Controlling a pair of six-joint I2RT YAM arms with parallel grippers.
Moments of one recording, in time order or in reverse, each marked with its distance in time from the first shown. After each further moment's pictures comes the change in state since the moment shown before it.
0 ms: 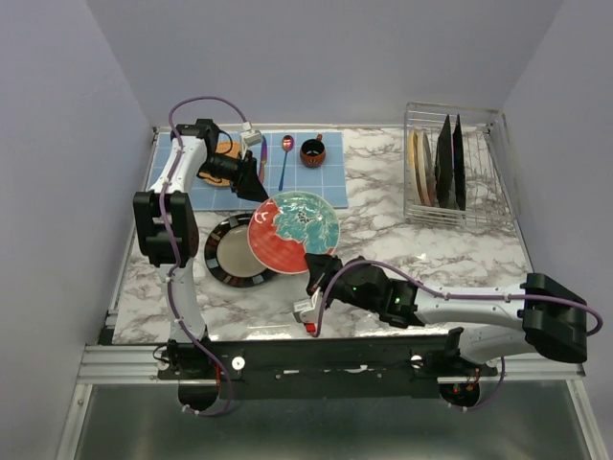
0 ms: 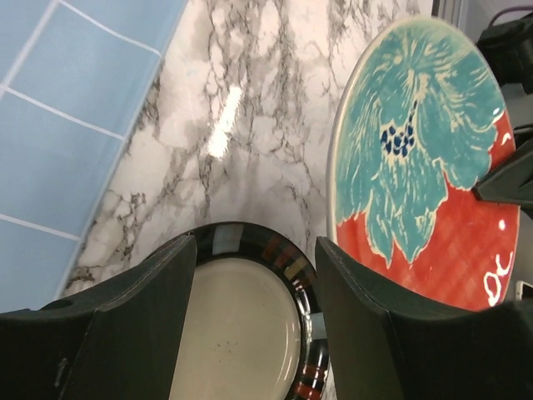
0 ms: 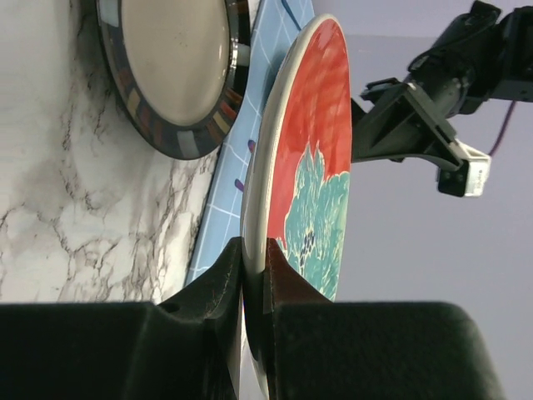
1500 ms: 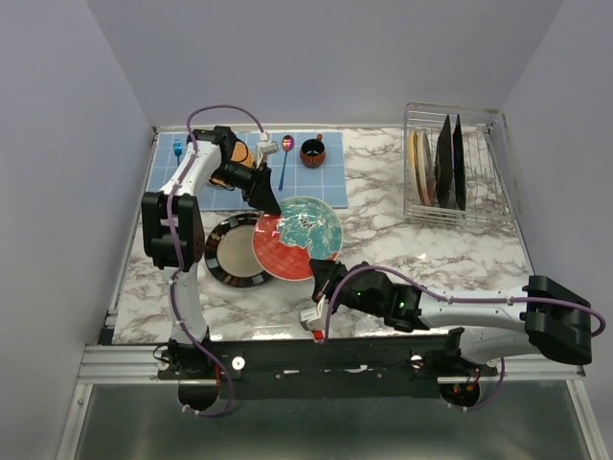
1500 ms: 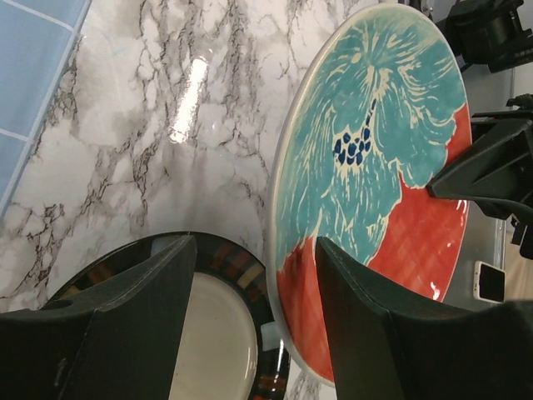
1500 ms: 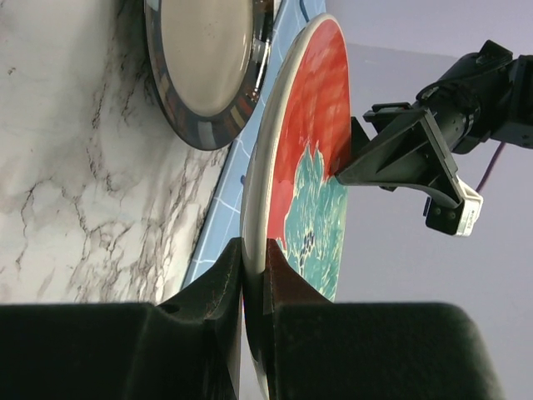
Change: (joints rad) left arm -0.082 -0.029 -0.056 -0.004 -0.015 -0.056; right arm 0.006 -0.034 -0.073 0.002 -0.004 -0.074
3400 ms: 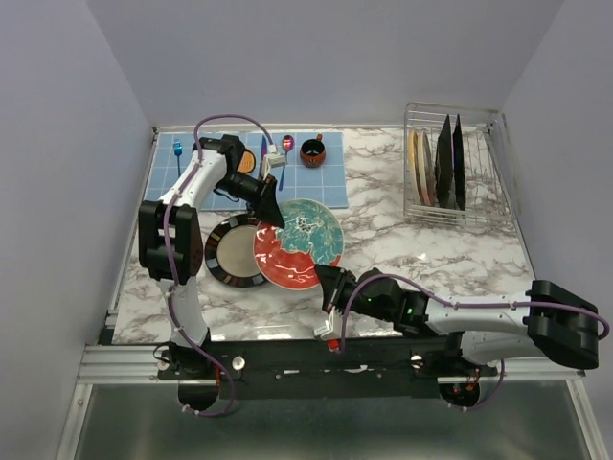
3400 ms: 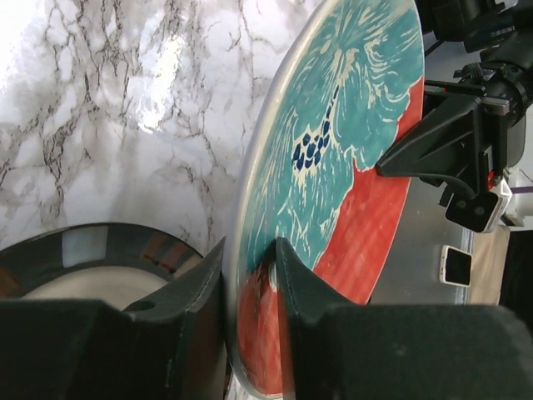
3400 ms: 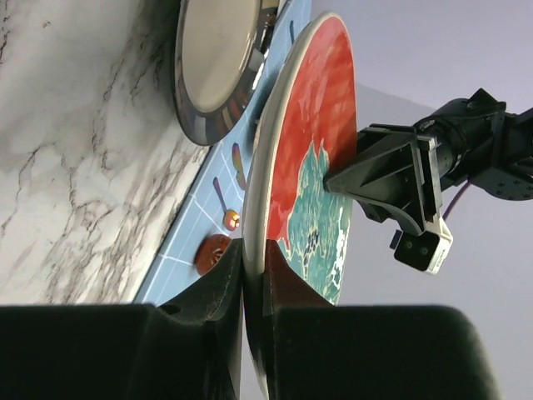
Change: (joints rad) left arm -0.073 -0.129 -0.158 -0.003 -0.022 -0.039; right arm -0.022 -0.048 -0.122 0.091 -0.055 -0.220
